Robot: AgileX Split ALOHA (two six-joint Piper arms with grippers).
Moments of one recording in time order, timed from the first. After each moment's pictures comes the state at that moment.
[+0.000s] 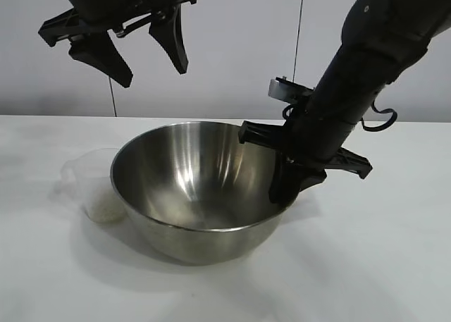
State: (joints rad) left arm -0.50 1.79 -1.49 -0.19 0.82 -0.22; right arm 0.33 2.02 -1.26 0.44 0.65 -0.08
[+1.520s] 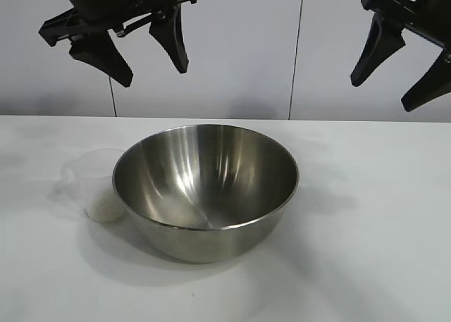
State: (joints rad) left arm -0.50 1.79 -1.49 -0.19 0.82 -0.22; right arm 0.01 1.63 -1.26 0.44 0.93 -0.12
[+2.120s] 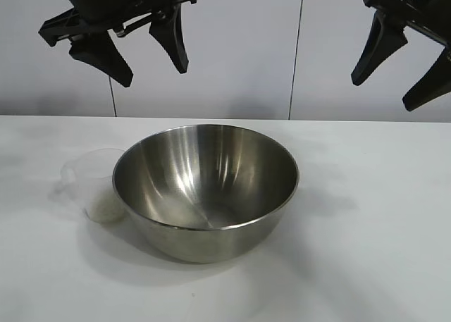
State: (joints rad) left arm -0.50 1.79 -1.49 -0.19 0.82 -0.22; right arm 0.01 1.63 -1.26 0.44 0.94 -0.12
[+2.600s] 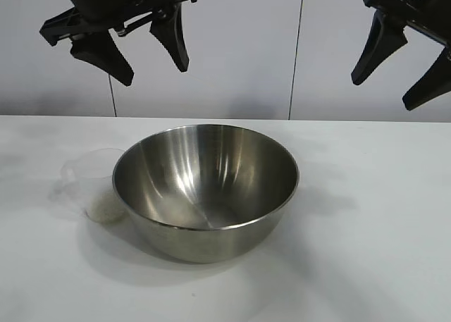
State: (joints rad) left arm -0.50 1.79 -1.49 -0.19 0.80 -0.22; right arm 0.01 1.63 -1.26 0.44 0.93 -0.12
